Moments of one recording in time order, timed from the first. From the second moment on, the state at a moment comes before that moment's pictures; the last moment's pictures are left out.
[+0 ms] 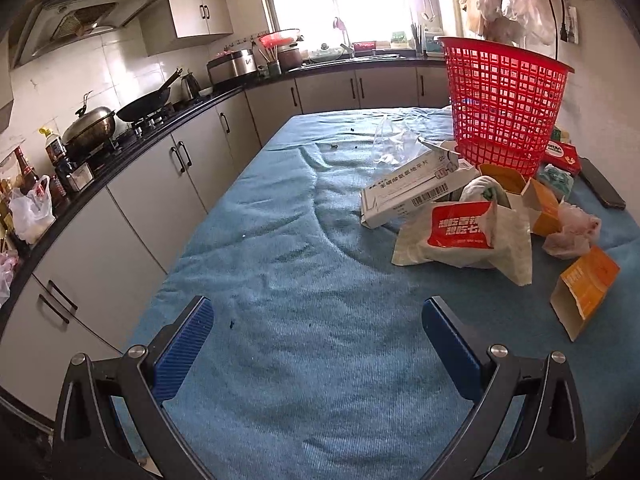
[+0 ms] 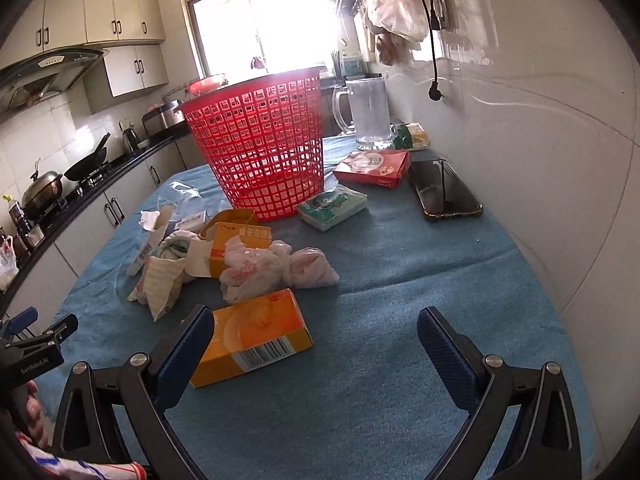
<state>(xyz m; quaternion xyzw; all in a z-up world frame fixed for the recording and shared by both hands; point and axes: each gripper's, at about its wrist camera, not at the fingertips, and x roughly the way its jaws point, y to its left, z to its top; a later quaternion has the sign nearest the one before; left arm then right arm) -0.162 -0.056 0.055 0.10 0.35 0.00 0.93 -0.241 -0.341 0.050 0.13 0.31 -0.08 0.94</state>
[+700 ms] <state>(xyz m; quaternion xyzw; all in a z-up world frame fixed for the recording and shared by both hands) -0.010 -0.079 0.094 -0.03 0.44 -0.16 0.88 -0.159 -0.387 0.057 0.13 0.36 -0.04 0.92</state>
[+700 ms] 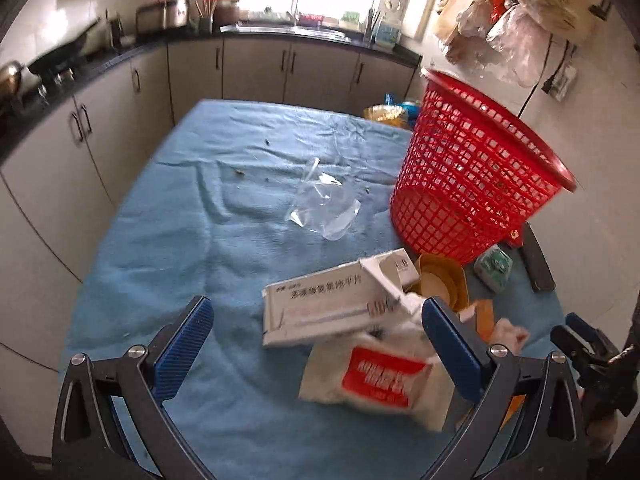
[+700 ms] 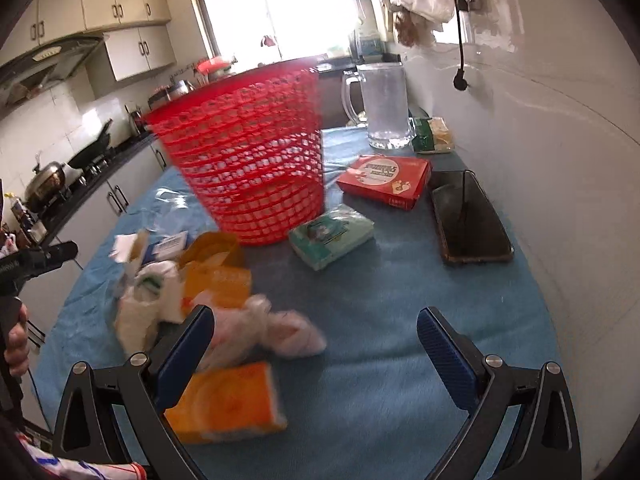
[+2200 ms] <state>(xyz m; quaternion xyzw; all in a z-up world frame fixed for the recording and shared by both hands) -0.061 -0.076 0.126 -0.02 0.41 -0.21 0.88 -0.082 -0.452 0.033 0.26 0.37 -0.04 0.89</state>
